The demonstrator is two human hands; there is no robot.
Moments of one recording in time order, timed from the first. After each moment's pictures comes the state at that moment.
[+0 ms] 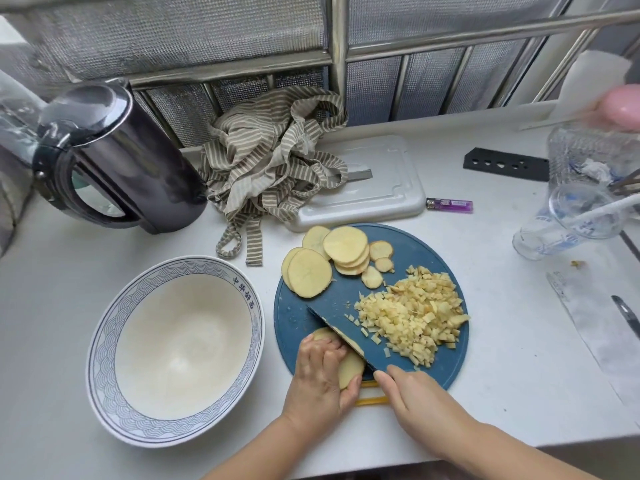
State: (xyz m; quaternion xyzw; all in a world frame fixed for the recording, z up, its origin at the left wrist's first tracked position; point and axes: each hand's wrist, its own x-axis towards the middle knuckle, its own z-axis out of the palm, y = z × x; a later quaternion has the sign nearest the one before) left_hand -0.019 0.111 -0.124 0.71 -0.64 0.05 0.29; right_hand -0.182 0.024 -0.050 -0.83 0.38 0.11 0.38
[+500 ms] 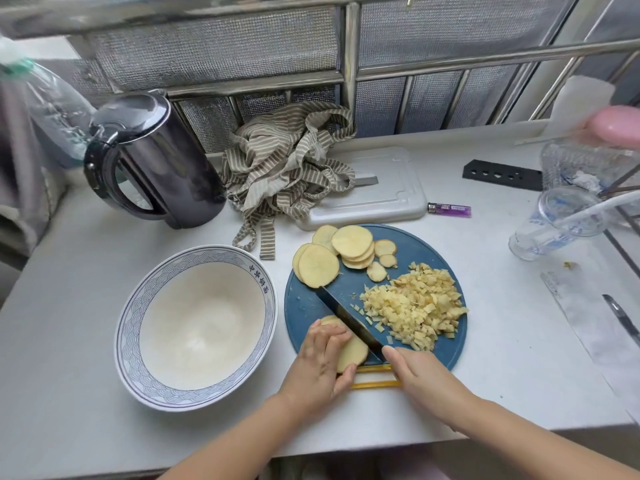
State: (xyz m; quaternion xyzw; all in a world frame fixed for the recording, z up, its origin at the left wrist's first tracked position) left_hand -0.003 0.120 -0.113 0.67 -0.68 -0.05 0.29; right_hand -0.183 0.020 -0.037 -0.80 0.41 0.08 0.44
